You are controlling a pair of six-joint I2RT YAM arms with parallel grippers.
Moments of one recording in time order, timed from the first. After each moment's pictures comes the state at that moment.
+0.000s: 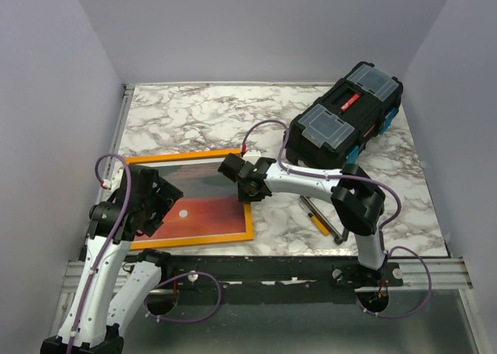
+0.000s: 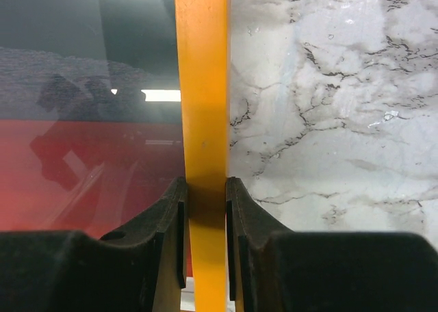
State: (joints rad) left arm -0.21 0.68 0.91 -1.24 -0.12 -1.12; right arm 1.04 1.99 1.47 -0.71 0.32 0.92
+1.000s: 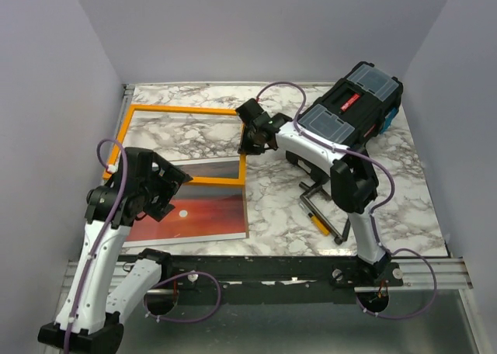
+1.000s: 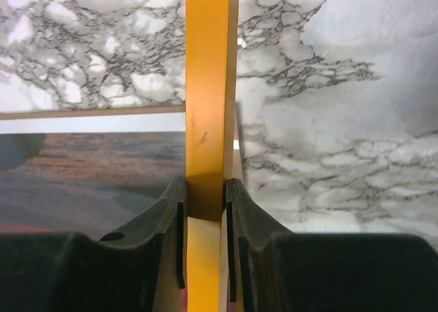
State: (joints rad) left arm -0.21 0.77 1.11 -1.24 0.02 -1.17; right arm 0.76 2.12 1.83 -0.67 0.12 0.84
